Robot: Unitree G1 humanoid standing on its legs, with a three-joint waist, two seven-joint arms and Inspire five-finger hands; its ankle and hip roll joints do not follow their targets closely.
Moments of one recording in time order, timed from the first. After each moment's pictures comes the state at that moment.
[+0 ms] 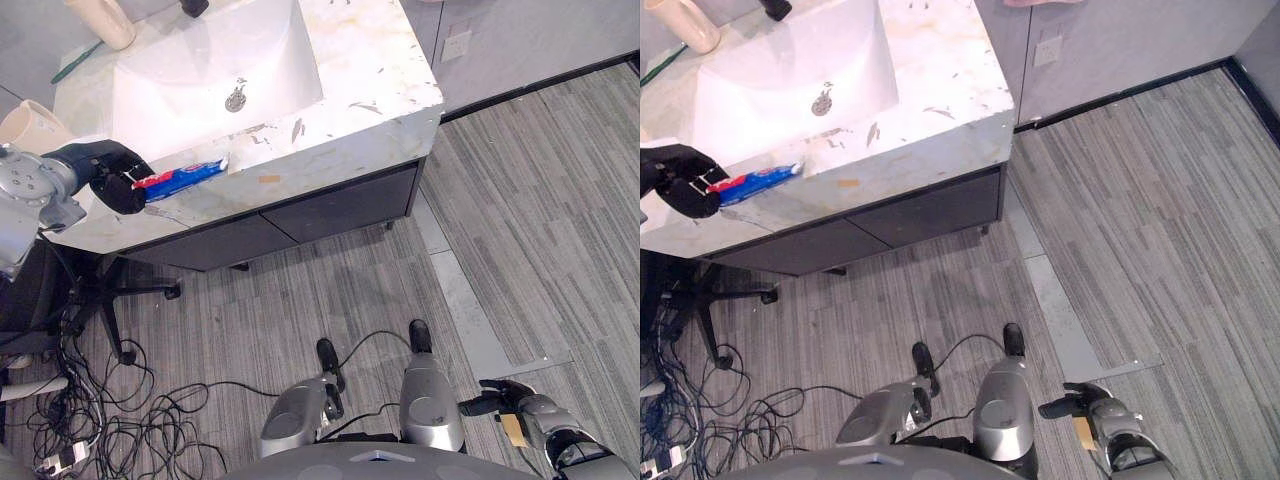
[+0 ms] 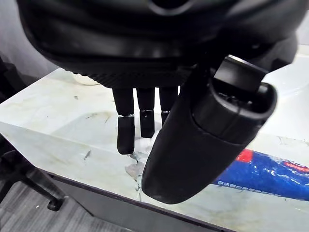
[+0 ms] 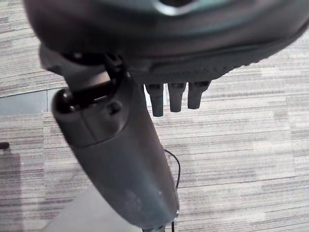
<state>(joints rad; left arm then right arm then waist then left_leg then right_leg) -0.63 1.23 -0.29 0.32 -0.07 0.39 -0.48 -0.10 -0.51 0.19 1.12 0.13 0.18 0.06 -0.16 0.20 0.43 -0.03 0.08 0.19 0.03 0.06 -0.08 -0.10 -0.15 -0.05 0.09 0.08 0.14</state>
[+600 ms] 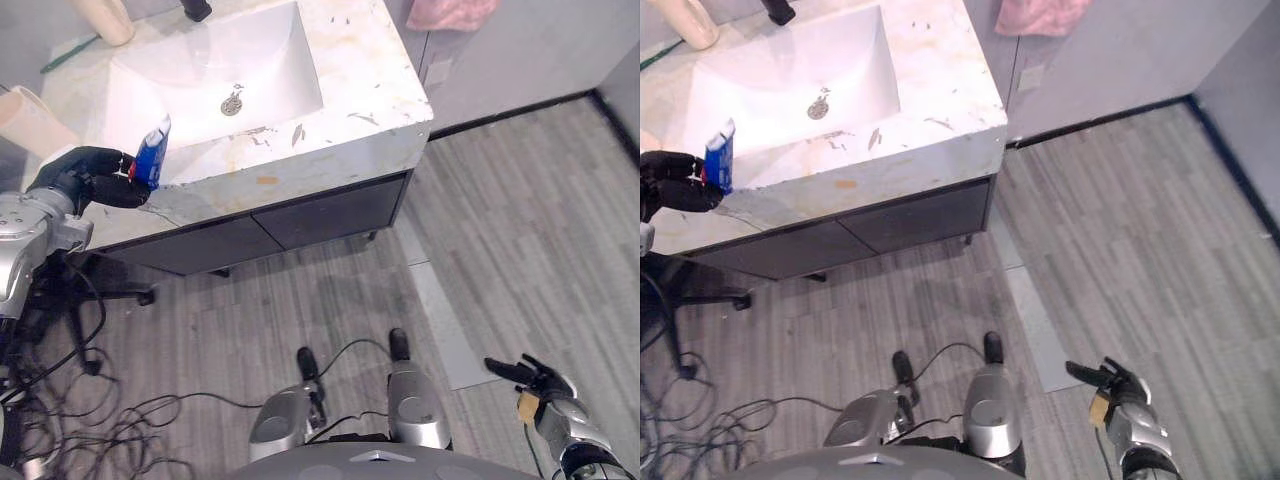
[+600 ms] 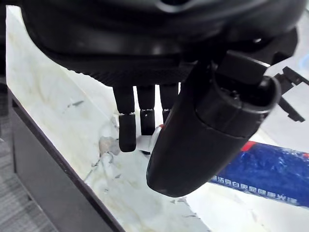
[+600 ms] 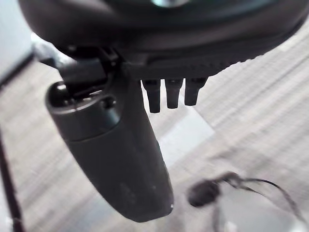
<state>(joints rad) -0.34 1.10 0.09 0.13 -0.47 0.53 -0.15 0.01 -0.49 -0.15 0.90 0.49 0.07 -0.16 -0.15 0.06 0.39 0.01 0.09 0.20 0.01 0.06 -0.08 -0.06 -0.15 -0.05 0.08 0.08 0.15</state>
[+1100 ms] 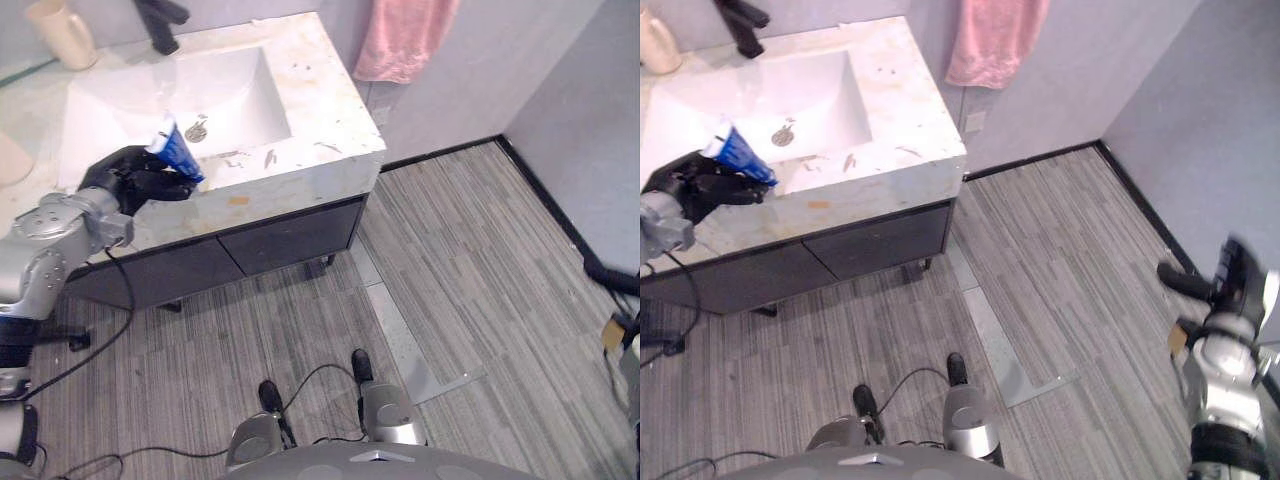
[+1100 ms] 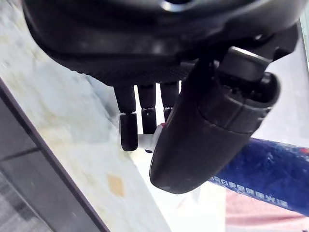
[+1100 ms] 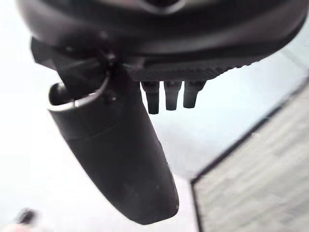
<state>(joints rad) -0.40 0.99 0.01 0.03 -0.83 0.57 -0.01 -0.02 -0.75 -0.37 0.24 0.27 0.01 -0.29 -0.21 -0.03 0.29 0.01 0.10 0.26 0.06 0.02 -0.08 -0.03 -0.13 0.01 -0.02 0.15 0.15</state>
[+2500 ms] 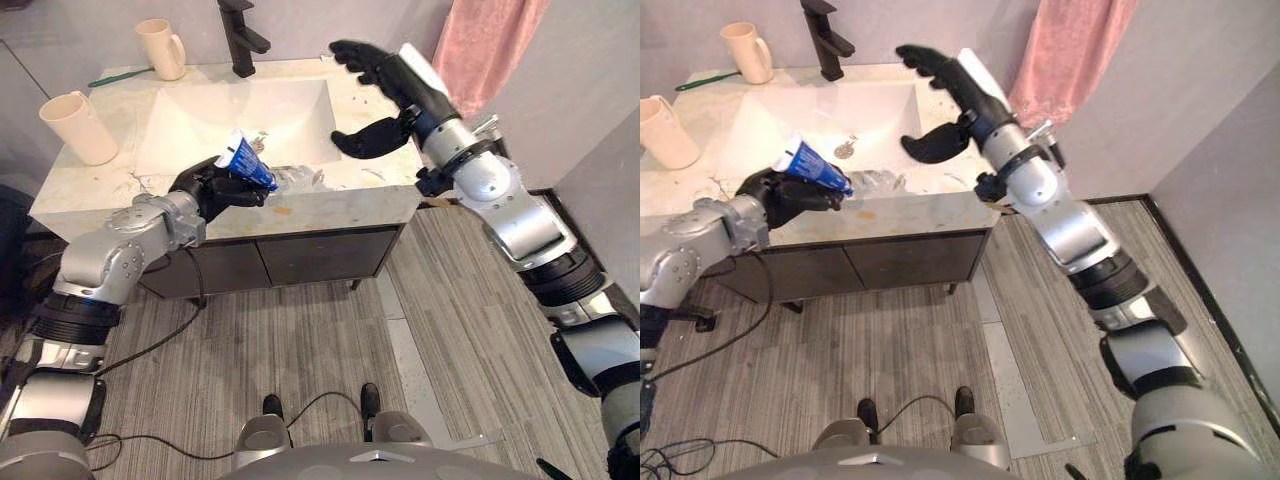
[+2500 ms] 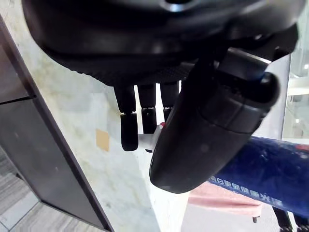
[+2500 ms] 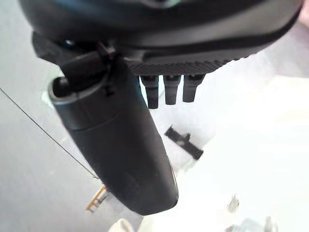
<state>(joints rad) -0.51 0.78 -0.12 0.04 -0.81 0.59 -0.09 -0.84 -0.63 0.48 -0.02 0.25 0.21 -0.03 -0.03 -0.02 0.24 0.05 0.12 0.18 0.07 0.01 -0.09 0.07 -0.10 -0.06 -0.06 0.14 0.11</state>
